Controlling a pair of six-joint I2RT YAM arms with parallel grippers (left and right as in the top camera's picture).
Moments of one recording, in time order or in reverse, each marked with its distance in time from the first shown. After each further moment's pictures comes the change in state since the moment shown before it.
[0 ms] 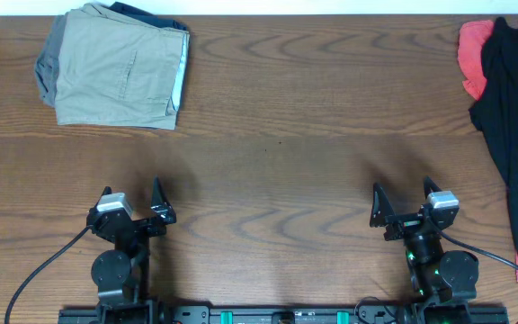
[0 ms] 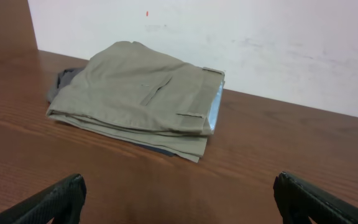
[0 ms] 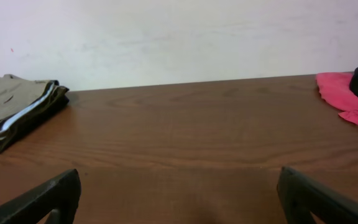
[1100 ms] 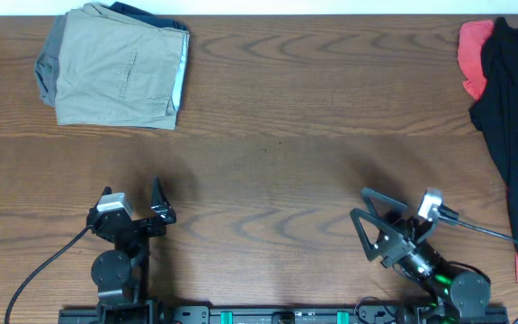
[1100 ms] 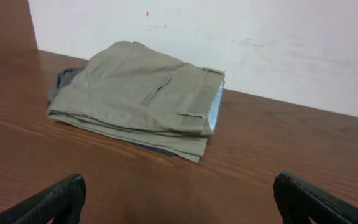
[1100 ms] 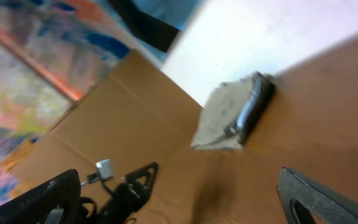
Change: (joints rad) left arm 0.000 0.000 0.000 0.000 0.000 0.000; right arm -0.001 -0.001 0.002 0.341 -0.603 0.894
